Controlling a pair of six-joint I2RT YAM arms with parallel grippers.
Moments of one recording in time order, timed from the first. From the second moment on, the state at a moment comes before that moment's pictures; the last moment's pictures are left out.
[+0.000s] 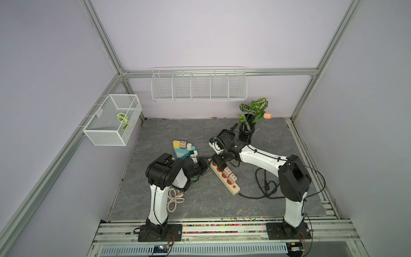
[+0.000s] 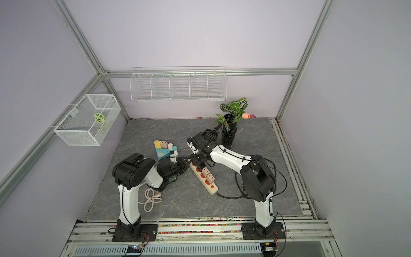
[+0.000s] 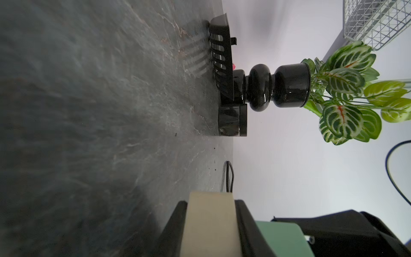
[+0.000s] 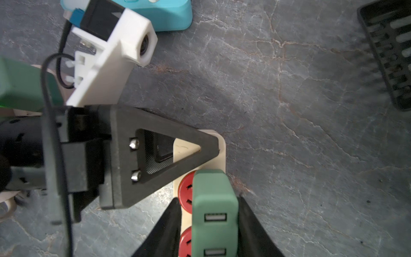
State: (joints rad) left arm -0.49 2.08 0.53 1.33 0.45 -1.33; right arm 0.75 1.93 1.48 -0.59 -0.07 0.11
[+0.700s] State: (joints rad) left arm -0.50 2.08 0.57 1.27 0.47 -1.31; right arm 0.71 1.98 1.54 -0.66 -0.15 0.12
